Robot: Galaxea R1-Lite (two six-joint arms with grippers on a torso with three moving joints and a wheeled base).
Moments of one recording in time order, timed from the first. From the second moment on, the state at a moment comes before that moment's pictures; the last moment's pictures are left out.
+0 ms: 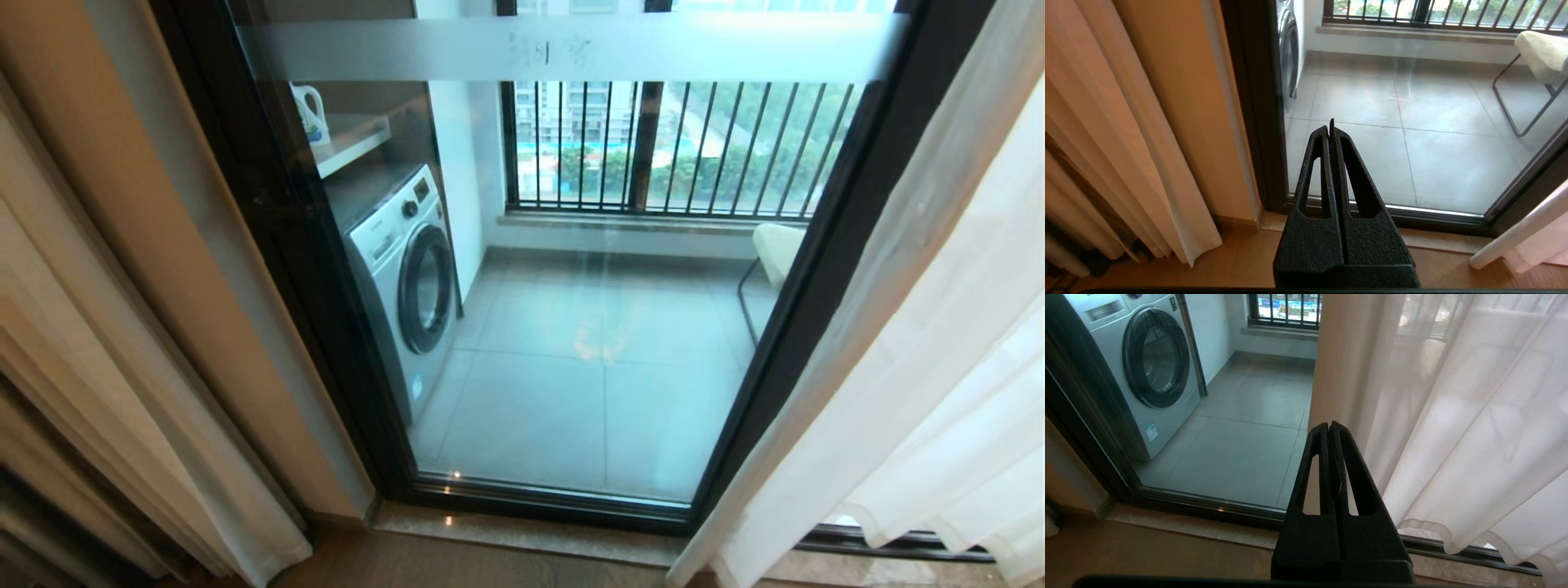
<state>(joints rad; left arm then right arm) 0.00 0.00 0.00 -0.01 -0.02 -0.03 0.00 0.00 0.00 -0.06 0.02 -0.05</state>
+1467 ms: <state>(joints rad) 0.00 0.00 -0.01 0.00 -0.03 0.02 0.00 0.00 0.00 -0.06 0.00 -0.02</state>
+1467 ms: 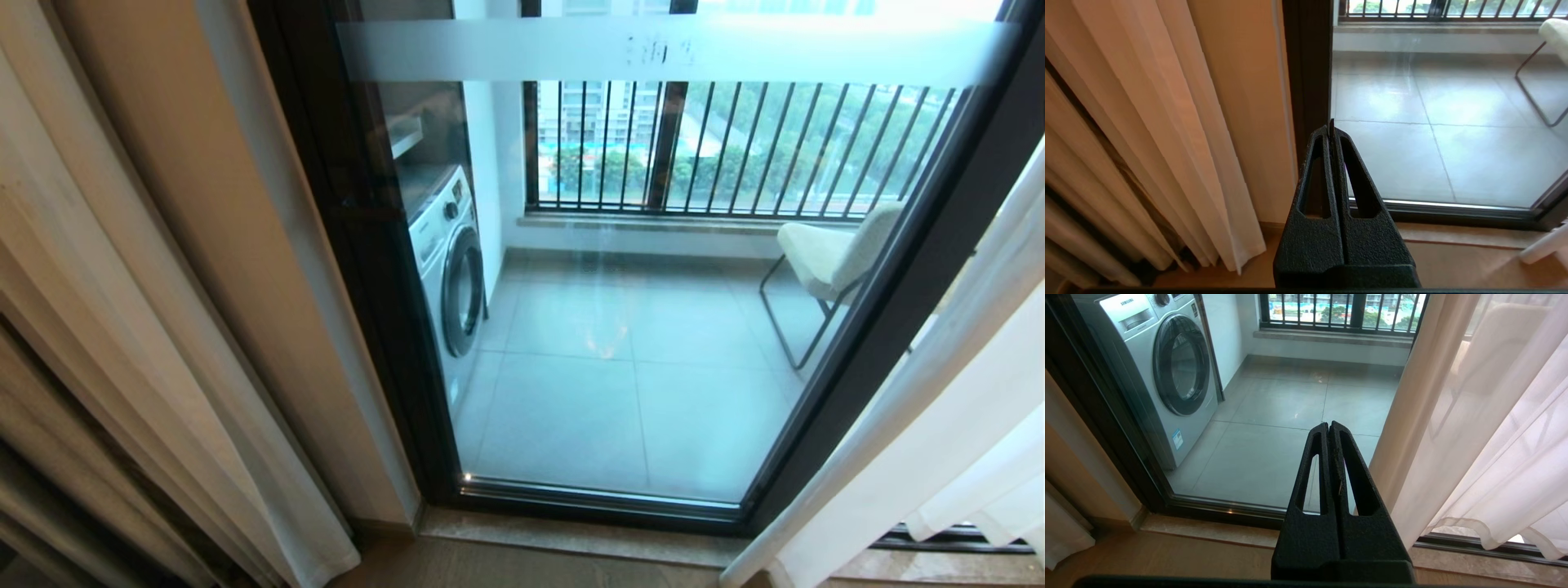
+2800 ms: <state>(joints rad) 0.31 1.05 -0.75 -0.38 0.26 -0.14 0.00 0.00 0.00 -0.06 0.00 -0.02</state>
